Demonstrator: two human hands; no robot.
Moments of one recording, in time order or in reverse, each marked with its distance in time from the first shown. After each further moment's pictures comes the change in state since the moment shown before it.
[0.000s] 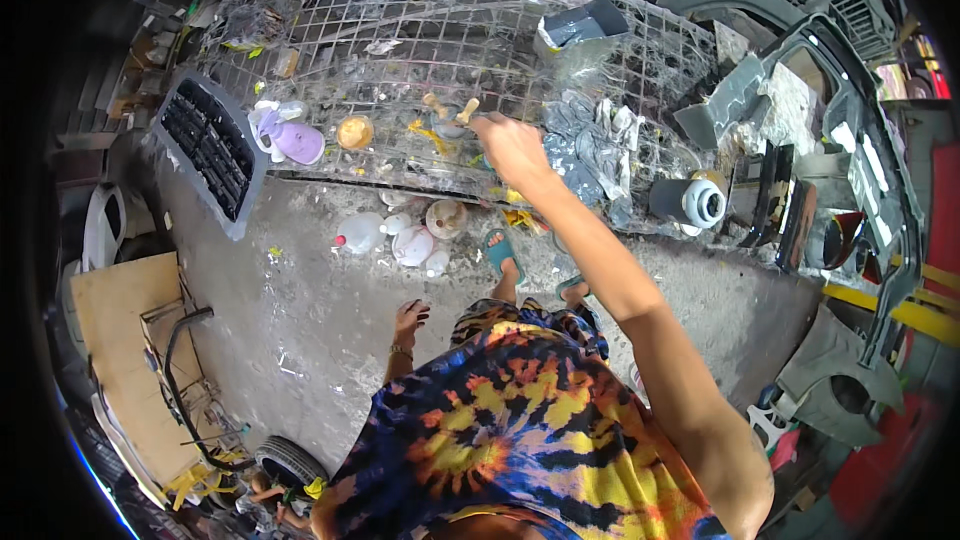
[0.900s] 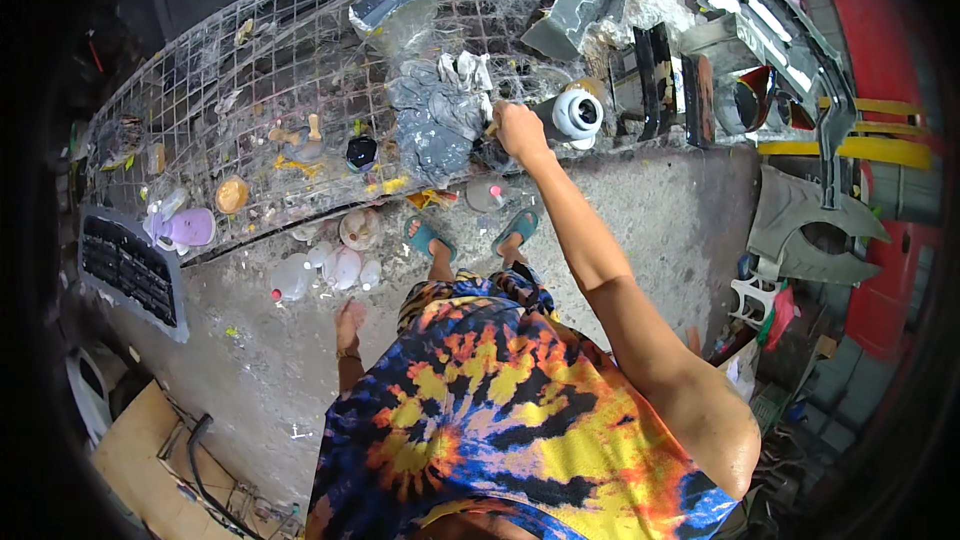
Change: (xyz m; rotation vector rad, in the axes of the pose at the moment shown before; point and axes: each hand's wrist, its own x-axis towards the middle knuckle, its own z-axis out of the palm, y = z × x) left_hand 0.046 0.028 0.011 0.120 -0.059 0.029; right_hand -0.155 0.173 -0.036 -0.103 0.056 0.615
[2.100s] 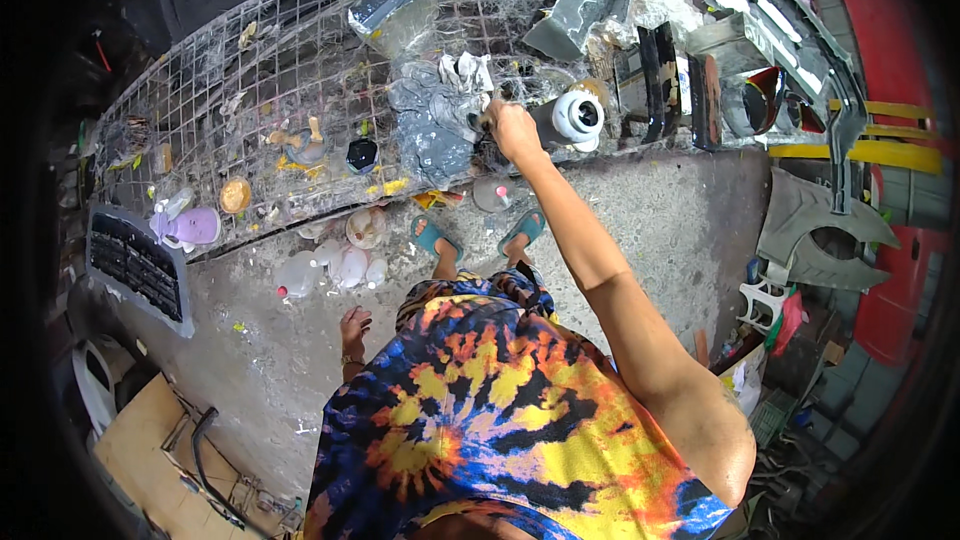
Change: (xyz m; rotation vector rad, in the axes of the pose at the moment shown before) left_hand -0.027 0.003 0.003 0.042 0.004 -0.036; right_hand 0.009 0.006 0.014 0.069 0.017 -0.011
